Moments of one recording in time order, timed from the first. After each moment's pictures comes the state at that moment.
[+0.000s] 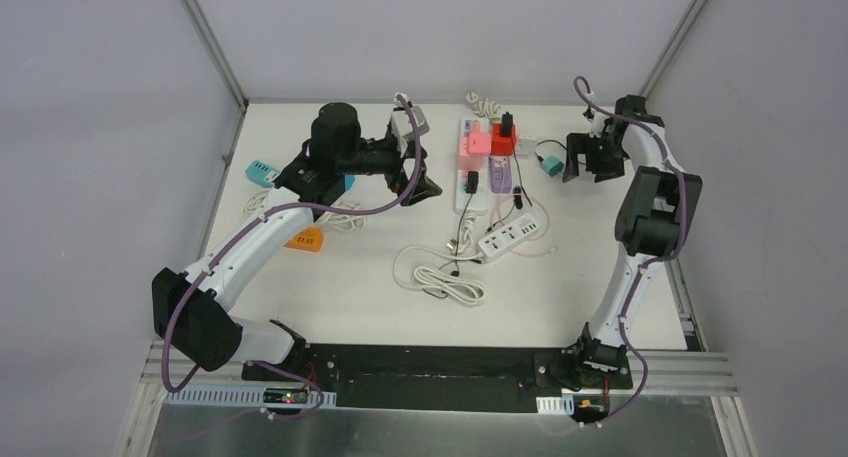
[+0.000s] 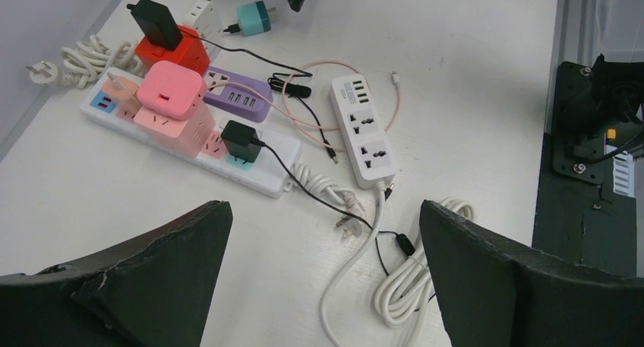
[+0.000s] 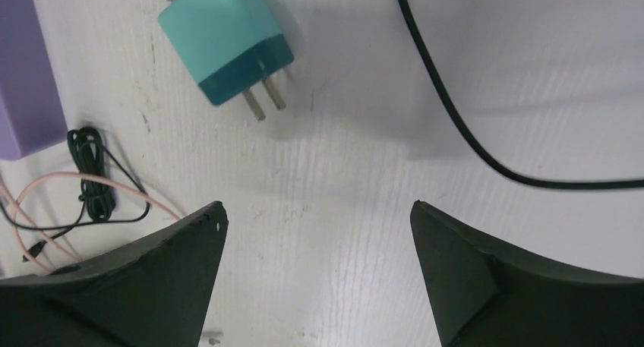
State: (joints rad) left arm -0.53 1.35 1.24 -0.09 0.72 0.36; right arm -0.18 2.17 1.81 -0.87 -0.28 -0.27
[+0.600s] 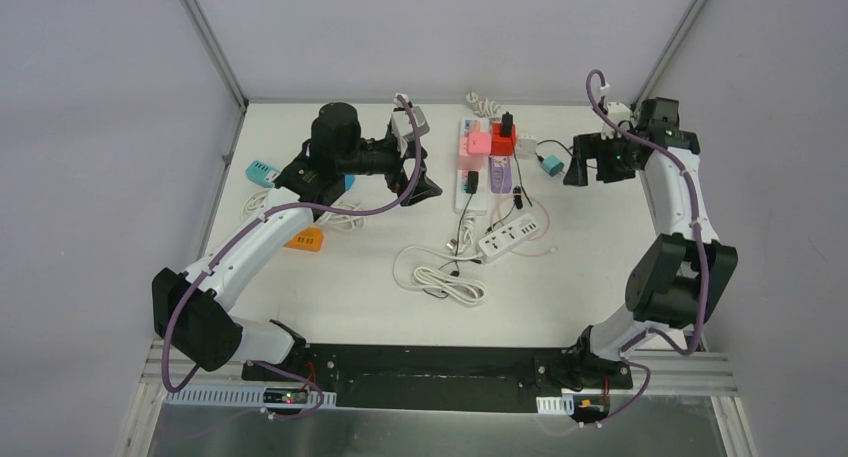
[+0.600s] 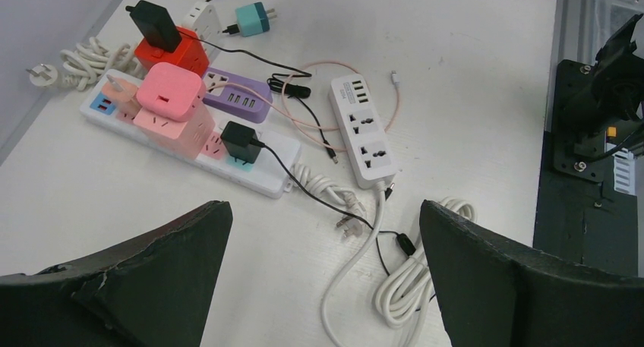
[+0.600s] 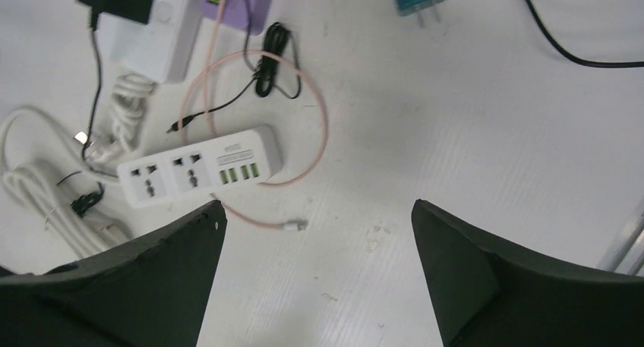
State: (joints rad) left arm -0.53 1.35 1.24 -0.09 0.73 0.36; right arm -0.19 1.66 1.51 -0.92 -0.44 -0.35
